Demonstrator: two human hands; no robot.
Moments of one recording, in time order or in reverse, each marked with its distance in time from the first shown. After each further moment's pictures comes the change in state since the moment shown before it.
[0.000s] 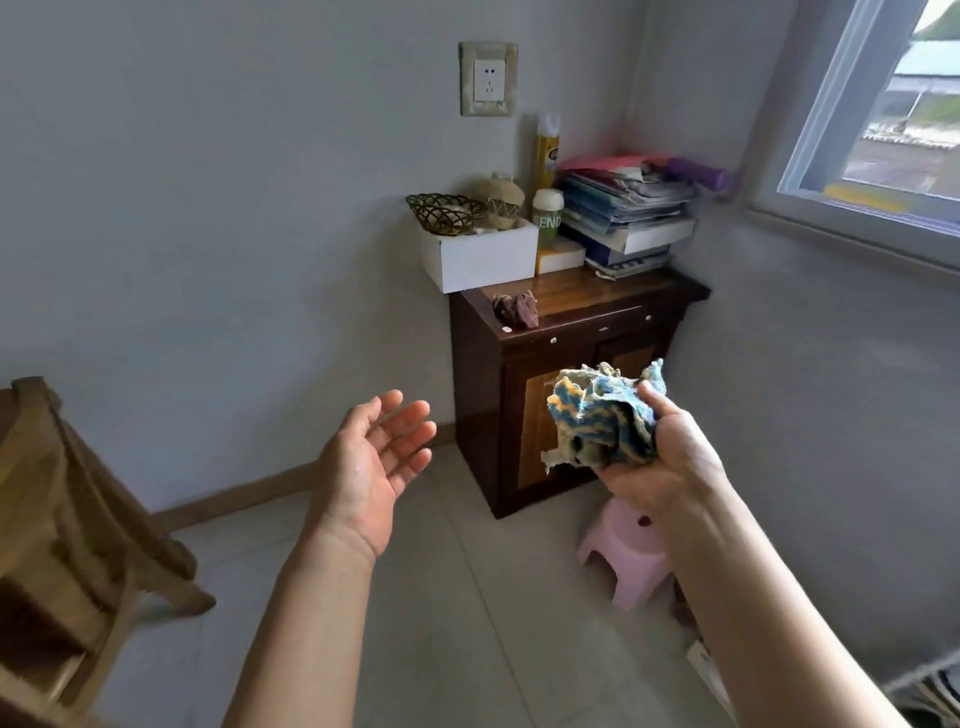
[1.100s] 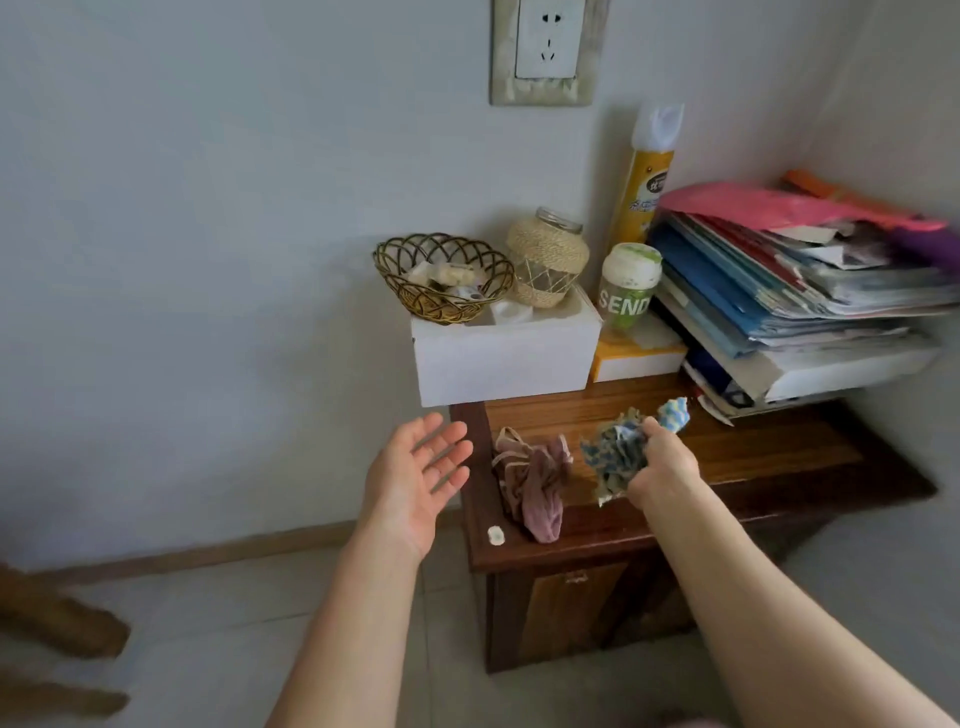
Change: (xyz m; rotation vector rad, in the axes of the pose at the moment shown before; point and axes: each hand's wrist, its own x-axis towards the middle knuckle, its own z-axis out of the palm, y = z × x) left_hand 0.485 -0.029 0.243 -0.027 0.274 -0.118; right_hand 0.601 -0.183 0.130 -0.400 0.362 0.034
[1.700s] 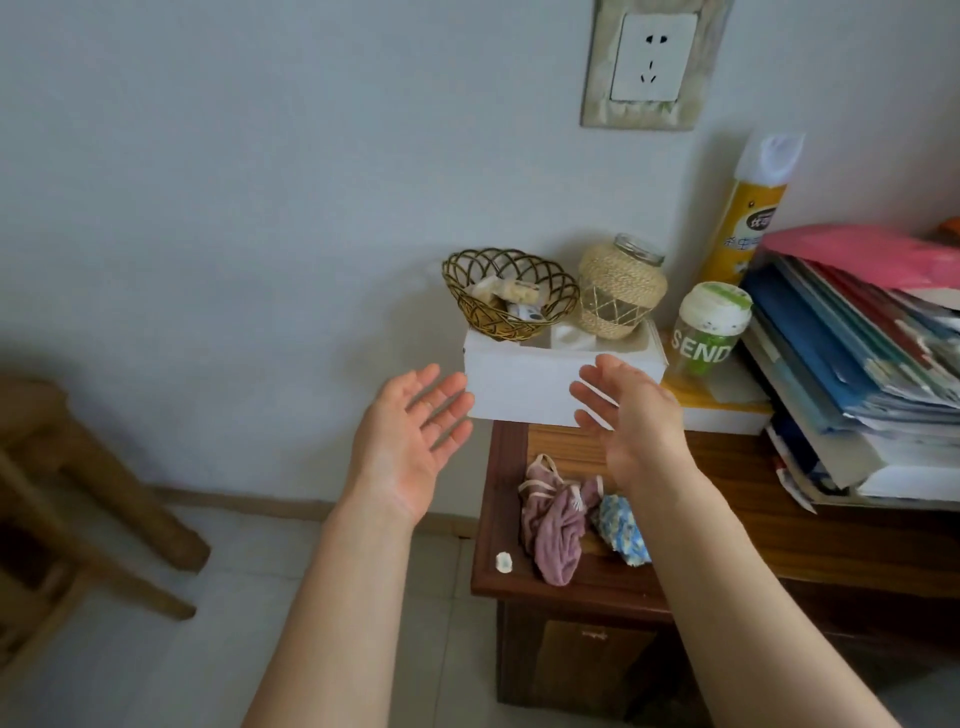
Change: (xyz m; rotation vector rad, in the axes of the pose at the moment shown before) left_hand -0.026 0.032 0.036 -0.150 0.092 0.259; right_hand -0.068 -0.044 0.057 -0.195 -0.590 -0.261
